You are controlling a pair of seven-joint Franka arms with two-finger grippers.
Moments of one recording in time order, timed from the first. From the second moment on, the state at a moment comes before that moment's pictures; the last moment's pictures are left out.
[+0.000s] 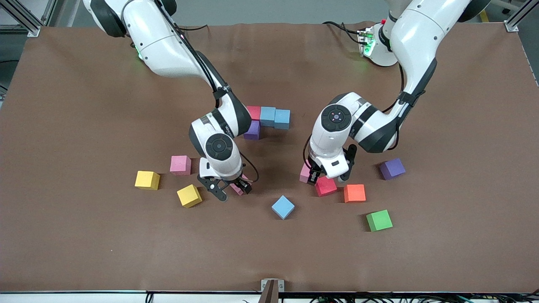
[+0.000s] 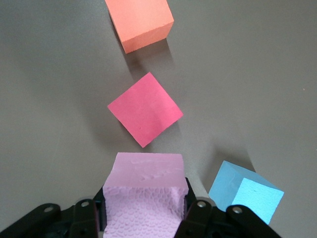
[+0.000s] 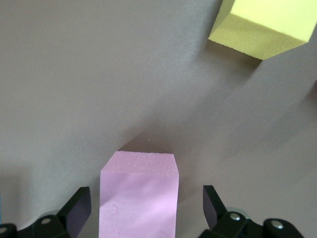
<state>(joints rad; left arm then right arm) -0.17 0.63 -0.49 -1.62 0.41 2.27 -2.01 0.63 0.82 -0.10 -1.36 0.04 2.20 1.29</state>
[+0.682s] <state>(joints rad) -0.16 0.63 -0.49 -1.62 0.41 2.27 -2.01 0.64 0.85 -0.08 -1.36 0.05 2.22 1.37</state>
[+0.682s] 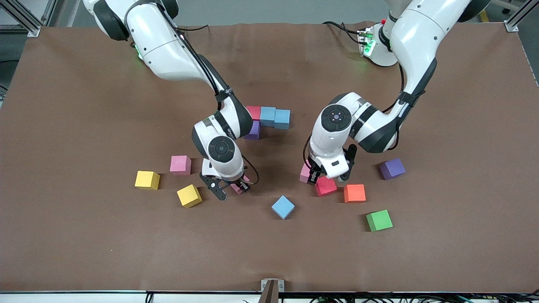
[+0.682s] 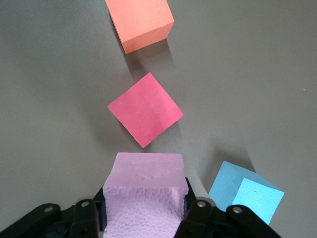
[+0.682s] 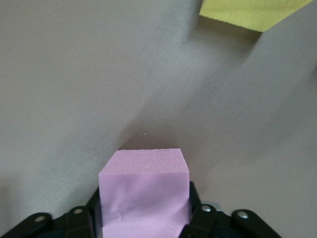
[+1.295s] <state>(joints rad) -0.16 0.63 -0.49 -1.62 0.41 2.27 -2.01 0.64 0.81 -0.06 -1.40 0.05 2.23 0.82</state>
